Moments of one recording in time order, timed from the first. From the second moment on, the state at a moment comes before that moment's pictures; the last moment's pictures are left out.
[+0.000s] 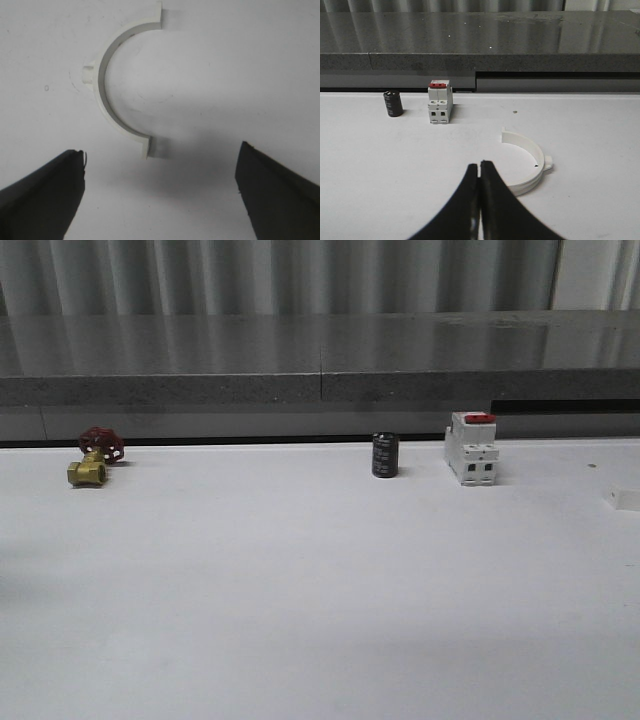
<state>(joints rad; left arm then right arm) 0.12 1.53 -1.12 0.06 0.85 -0.02 0.04 -0.01 0.03 -0.02 0.14 0.04</state>
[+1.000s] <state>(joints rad) 0.29 2.03 -1.41 0.04 0.79 0.17 0.04 -0.01 0.03 -0.02 0.14 0.04</state>
